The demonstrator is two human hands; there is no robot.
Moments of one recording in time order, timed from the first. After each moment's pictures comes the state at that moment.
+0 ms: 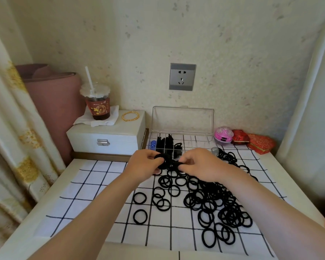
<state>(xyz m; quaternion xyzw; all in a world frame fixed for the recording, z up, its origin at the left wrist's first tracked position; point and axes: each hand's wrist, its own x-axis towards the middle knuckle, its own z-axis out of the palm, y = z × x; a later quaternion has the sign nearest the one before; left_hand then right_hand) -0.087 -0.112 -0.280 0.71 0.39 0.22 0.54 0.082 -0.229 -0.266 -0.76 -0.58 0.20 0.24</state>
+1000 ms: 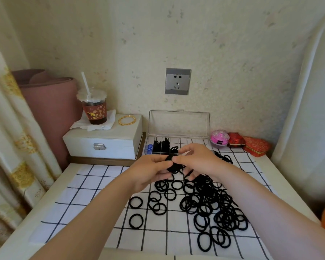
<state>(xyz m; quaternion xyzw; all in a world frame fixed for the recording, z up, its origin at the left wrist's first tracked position) -0.076 -0.121 -0.271 0.59 0.27 0.12 0.75 0.079 -0.229 -0.246 -0.75 -0.37 0.36 0.40</state>
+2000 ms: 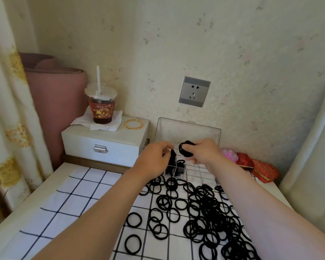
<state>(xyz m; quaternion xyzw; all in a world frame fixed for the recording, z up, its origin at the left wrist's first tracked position) -0.041 -0.065 -0.276 0.84 0.30 0.26 0.37 0.111 -0.146 -0.237 -0.79 -0.30 0.25 0.47</state>
